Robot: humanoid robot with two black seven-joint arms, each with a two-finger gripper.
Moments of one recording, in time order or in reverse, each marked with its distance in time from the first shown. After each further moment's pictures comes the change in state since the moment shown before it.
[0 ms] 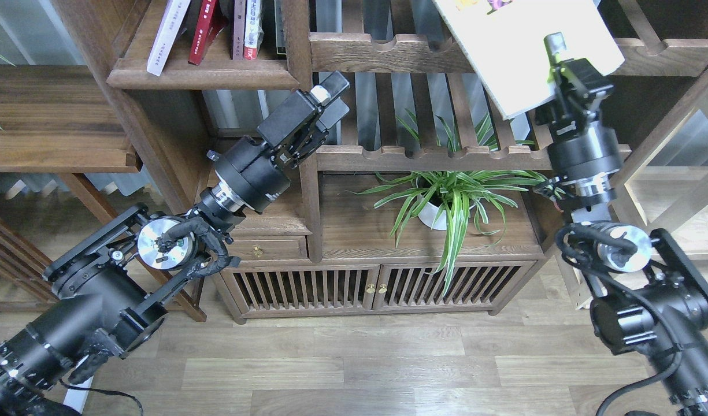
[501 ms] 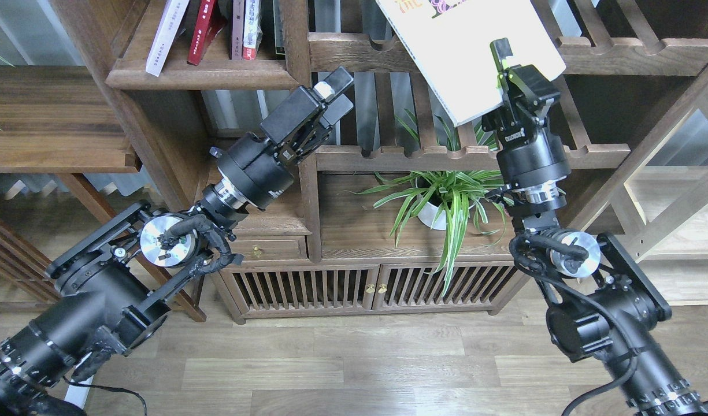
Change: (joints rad) left arm -0.011 -0.012 -0.002 0.000 0.003 0.000 0.000; right arm 0.012 0.120 -0.036 0.036 0.001 0.000 0.003
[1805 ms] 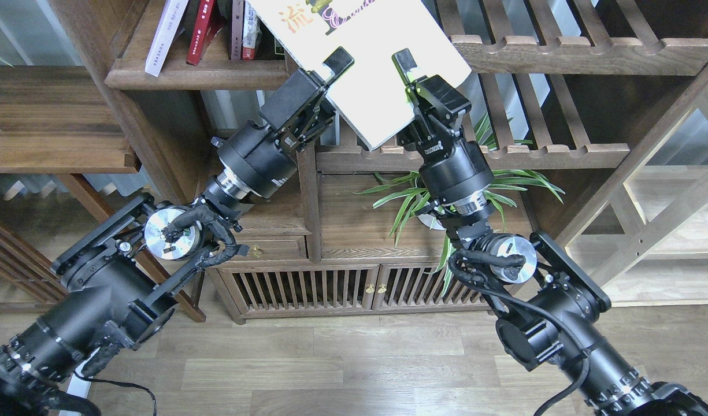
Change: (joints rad) left arm -0.008 -0.033 -0.042 0.000 0.006 0.000 -0.003; right arm 0.056 0.103 -0.189 0.012 -0.025 0.000 -0.006
